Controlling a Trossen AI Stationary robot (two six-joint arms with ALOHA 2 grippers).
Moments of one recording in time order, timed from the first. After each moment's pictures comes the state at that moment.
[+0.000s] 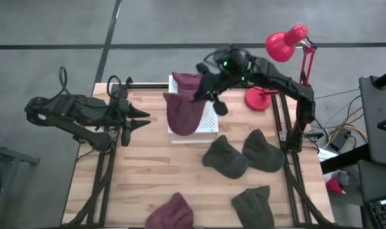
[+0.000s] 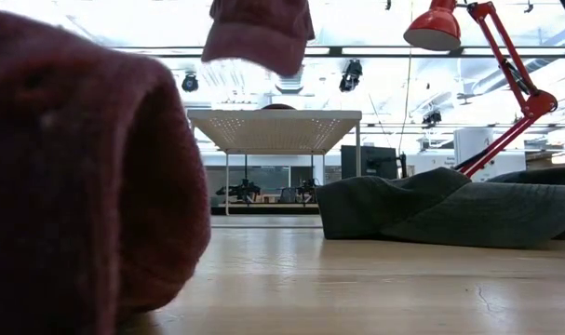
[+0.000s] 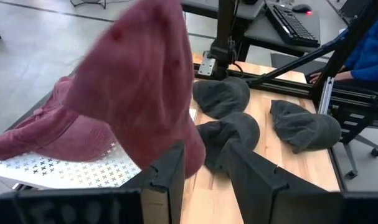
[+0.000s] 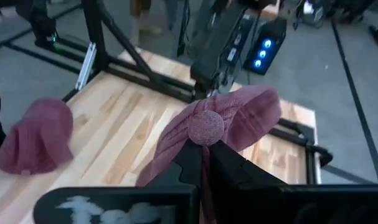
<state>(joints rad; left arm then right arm) -0.25 0.92 1.39 -0.87 -0.39 -0.28 -0.30 1.81 2.21 -0.94 -0.53 -0.43</state>
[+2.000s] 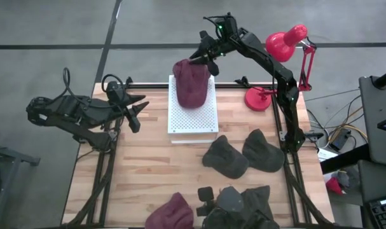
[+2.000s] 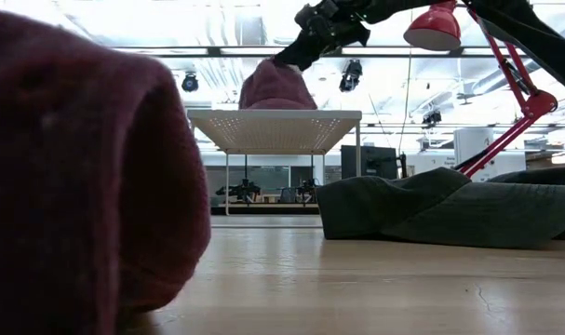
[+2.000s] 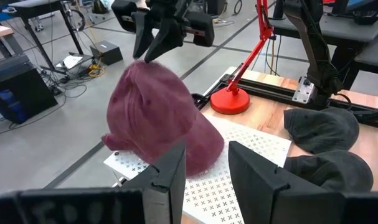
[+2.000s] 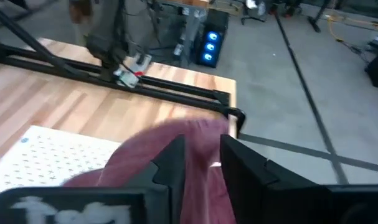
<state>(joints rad) -0.25 0.95 1.39 -0.87 -0.81 -0.29 -0.72 2.11 2.36 -0.81 -0.76 -0.55</state>
